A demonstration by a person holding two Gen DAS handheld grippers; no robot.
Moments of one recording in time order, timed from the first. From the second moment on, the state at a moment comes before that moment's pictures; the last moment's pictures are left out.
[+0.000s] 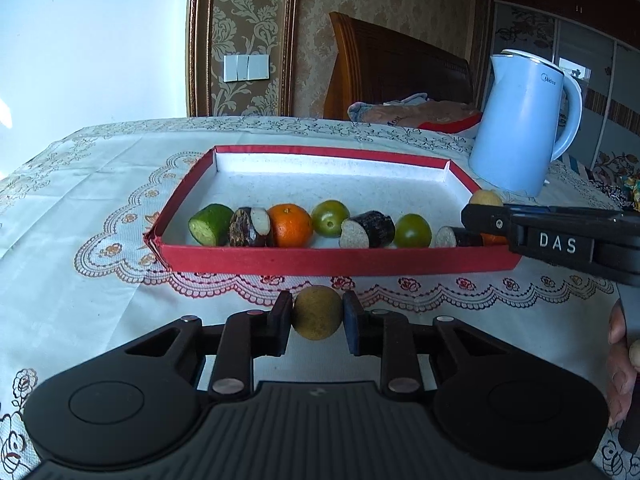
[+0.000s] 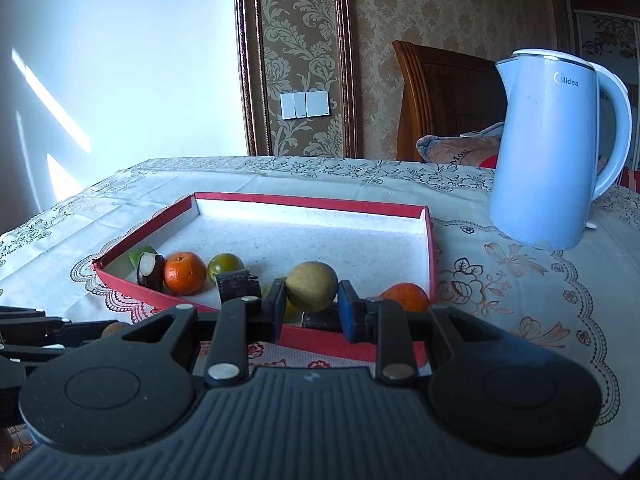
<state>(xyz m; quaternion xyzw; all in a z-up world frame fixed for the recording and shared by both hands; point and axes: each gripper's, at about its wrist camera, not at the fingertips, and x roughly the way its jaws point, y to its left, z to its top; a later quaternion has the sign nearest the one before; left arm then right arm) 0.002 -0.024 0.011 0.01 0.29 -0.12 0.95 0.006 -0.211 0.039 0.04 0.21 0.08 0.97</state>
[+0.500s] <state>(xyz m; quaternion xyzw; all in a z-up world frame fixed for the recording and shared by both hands) 0.058 -0.045 0.037 0.00 0.23 -0.05 0.97 0.013 -0.199 0.039 0.03 0.21 0.07 0.97</state>
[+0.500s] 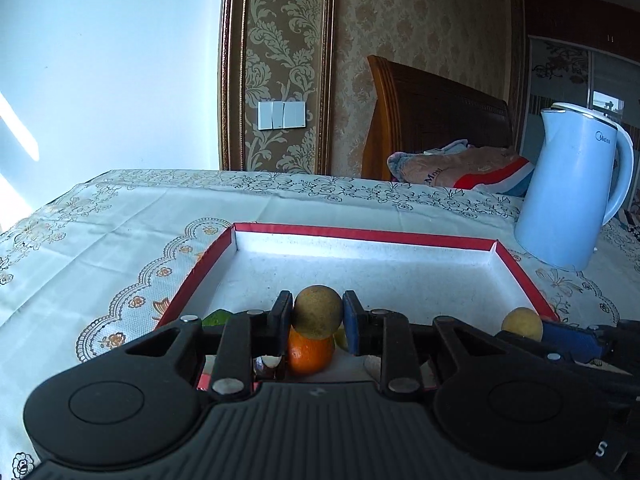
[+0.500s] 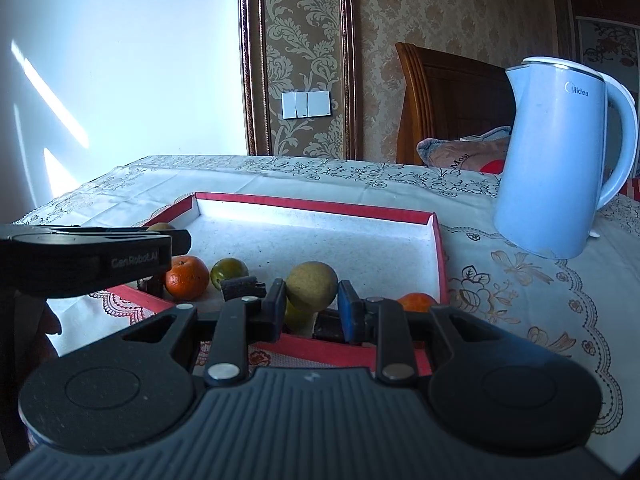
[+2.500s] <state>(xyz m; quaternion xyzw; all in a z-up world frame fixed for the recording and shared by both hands) 0.081 -0.057 0.017 -0.01 0.23 -0.02 0.97 0.049 -0.181 0.022 0.04 0.23 0.04 0.97</state>
